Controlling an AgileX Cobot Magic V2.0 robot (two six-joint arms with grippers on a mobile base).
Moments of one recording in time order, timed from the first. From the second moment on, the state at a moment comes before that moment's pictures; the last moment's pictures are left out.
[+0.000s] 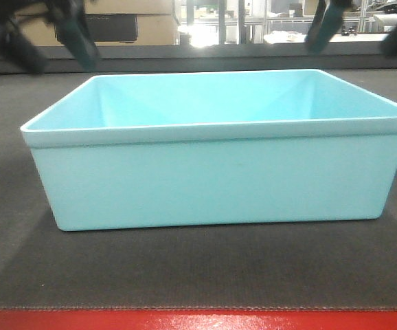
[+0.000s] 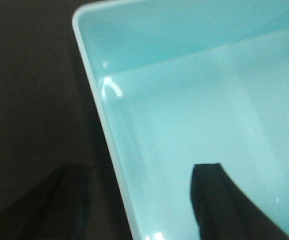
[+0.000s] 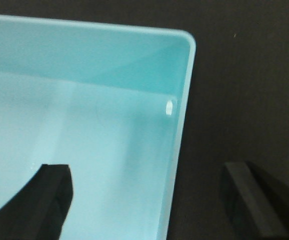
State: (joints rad) left arm -0.41 1.41 -1.14 0.03 0.62 -0.17; right arm 0.17 1.38 -1.11 0.17 0.60 -0.01
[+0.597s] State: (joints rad) left arm -0.06 0.89 -0.98 0.12 0.67 -0.16; right arm -0.05 1.07 -0.98 0.06 0.64 -0.01
